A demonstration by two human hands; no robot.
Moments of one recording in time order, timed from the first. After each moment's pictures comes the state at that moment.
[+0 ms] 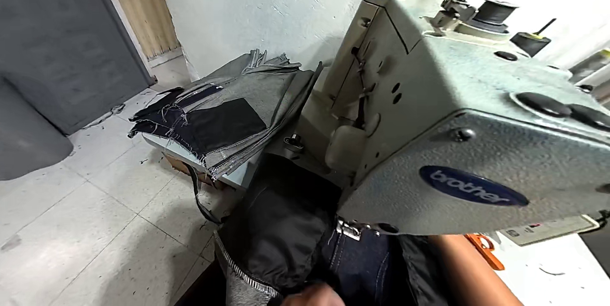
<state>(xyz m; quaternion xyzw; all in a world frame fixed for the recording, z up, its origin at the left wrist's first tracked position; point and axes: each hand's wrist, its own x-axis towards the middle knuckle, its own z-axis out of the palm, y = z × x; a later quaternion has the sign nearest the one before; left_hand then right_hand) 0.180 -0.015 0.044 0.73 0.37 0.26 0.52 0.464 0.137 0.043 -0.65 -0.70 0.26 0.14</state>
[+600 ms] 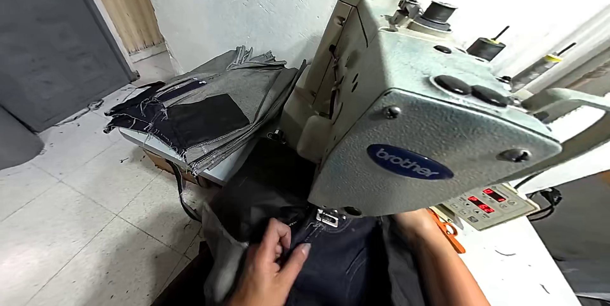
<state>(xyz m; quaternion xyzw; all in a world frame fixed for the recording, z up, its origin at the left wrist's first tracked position) 0.202 0.014 -0.004 0.61 0.45 0.54 0.36 0.457 0.090 0.051 -0.63 -0.57 0.31 0.43</state>
